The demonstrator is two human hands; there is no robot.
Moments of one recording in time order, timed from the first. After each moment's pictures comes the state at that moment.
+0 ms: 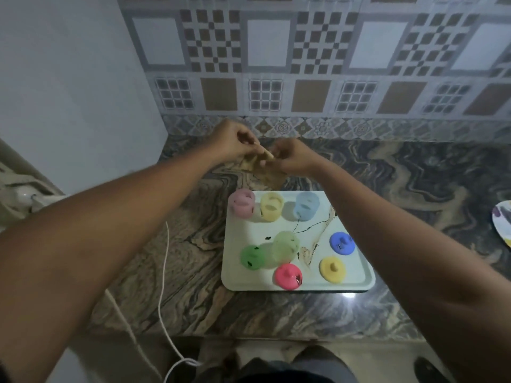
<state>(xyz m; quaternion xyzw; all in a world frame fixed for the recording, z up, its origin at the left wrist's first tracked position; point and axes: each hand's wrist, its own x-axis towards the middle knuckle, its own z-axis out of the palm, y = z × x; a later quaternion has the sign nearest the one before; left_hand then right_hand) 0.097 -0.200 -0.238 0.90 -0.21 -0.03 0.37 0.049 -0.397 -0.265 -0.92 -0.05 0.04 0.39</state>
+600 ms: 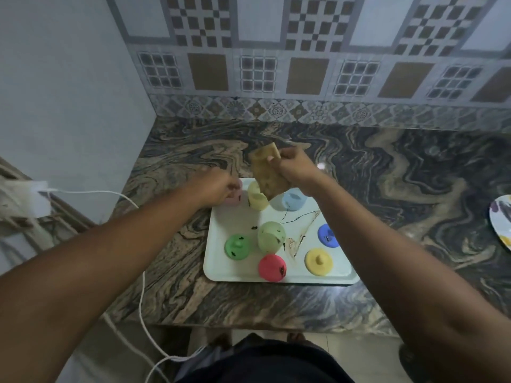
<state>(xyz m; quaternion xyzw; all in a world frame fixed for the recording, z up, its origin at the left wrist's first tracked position) 0.060 -0.188 -0.341 0.95 -0.31 -0.07 0.04 0.023 -0.414 -0.307 -0.81 0.13 0.09 0.57</state>
